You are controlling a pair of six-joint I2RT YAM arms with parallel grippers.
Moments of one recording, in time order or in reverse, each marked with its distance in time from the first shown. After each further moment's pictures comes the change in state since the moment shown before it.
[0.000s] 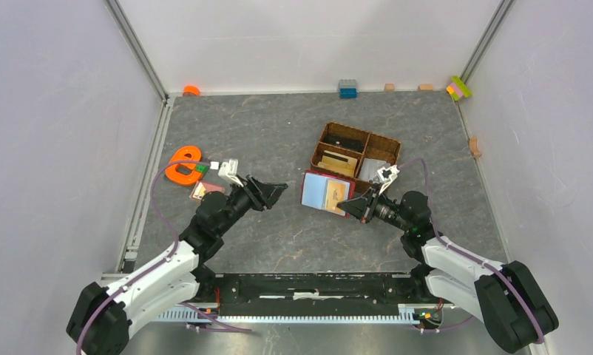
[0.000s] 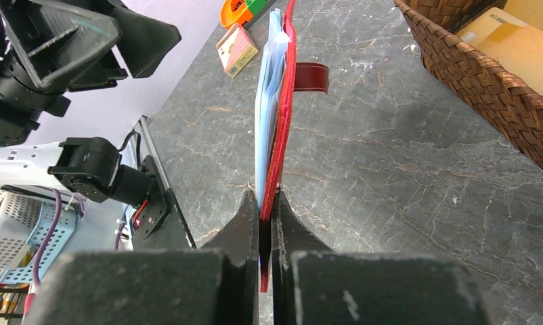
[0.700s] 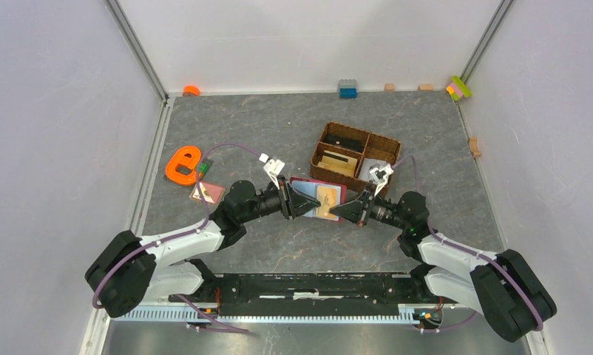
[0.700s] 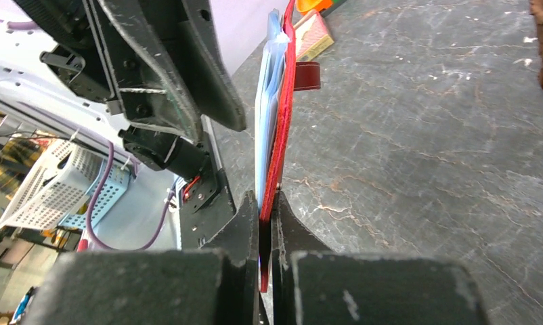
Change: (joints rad) left arm -0.151 0.380 0.109 0.315 0.399 0.060; right arm 0.046 0.068 0.010 0.168 -0.132 0.066
